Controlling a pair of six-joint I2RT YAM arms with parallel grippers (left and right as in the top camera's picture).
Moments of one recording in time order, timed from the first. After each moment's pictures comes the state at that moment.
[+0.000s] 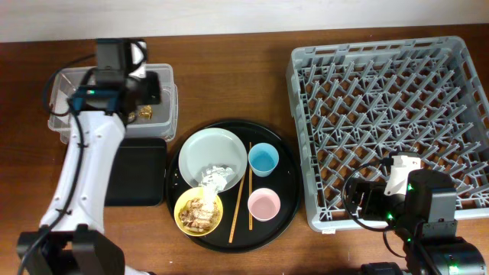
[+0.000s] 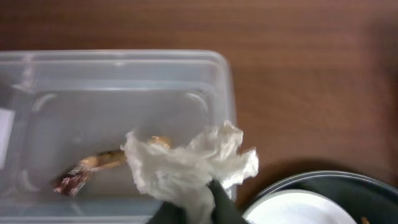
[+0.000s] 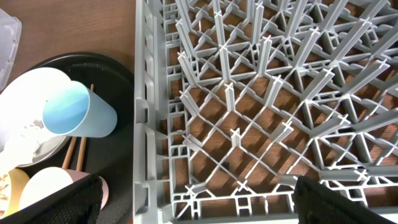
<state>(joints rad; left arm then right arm) -0.02 1.67 1.53 -0.72 -0.05 -0.05 0.02 0.63 0.84 -1.01 -0.10 0.18</state>
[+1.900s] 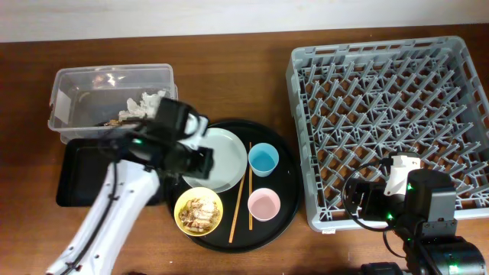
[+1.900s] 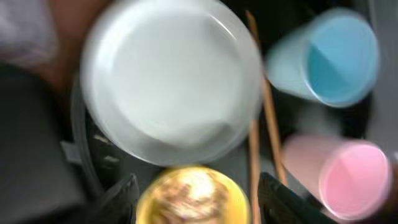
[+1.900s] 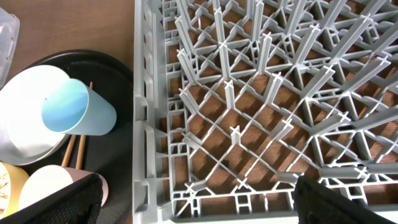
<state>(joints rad) -0.32 1.41 1.18 -1.00 0.17 -0.08 0.02 0.64 0.84 -1.02 -0.10 0.19</state>
